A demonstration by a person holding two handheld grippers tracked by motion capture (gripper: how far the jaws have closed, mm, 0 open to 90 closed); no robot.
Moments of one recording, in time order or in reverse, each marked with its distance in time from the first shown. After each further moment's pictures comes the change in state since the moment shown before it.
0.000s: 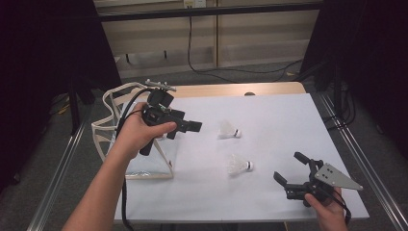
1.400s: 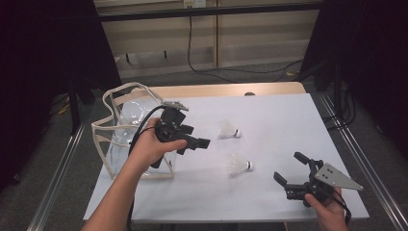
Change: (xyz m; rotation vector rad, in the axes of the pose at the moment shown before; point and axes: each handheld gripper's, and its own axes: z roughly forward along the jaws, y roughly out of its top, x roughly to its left) left arm -0.003 -0.032 0.040 0.048 -0.026 0.028; right arm 0.000 0.000 0.000 0.001 0.001 -0.001
